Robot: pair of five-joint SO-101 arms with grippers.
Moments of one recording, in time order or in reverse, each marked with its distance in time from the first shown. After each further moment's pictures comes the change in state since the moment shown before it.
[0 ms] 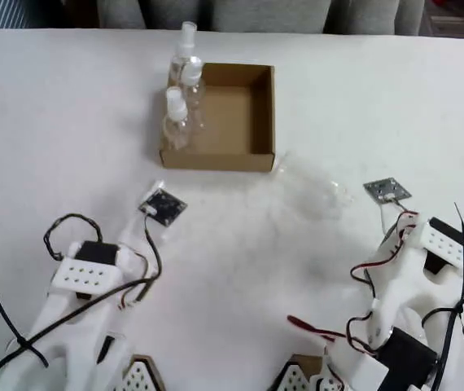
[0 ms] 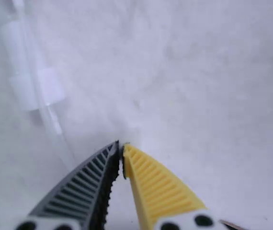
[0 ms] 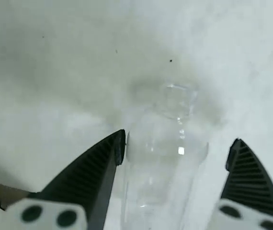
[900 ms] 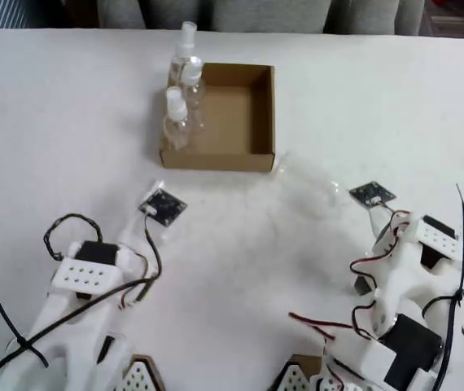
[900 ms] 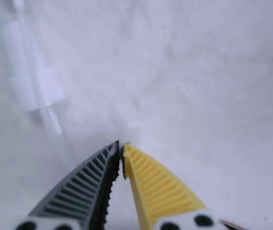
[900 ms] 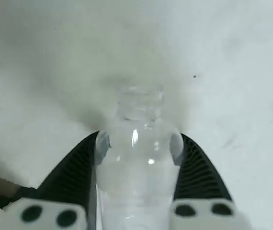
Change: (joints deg) left arm 0.0 0.0 0.0 0.0 0.0; right arm -1.9 5.2 -1.7 0.3 4.7
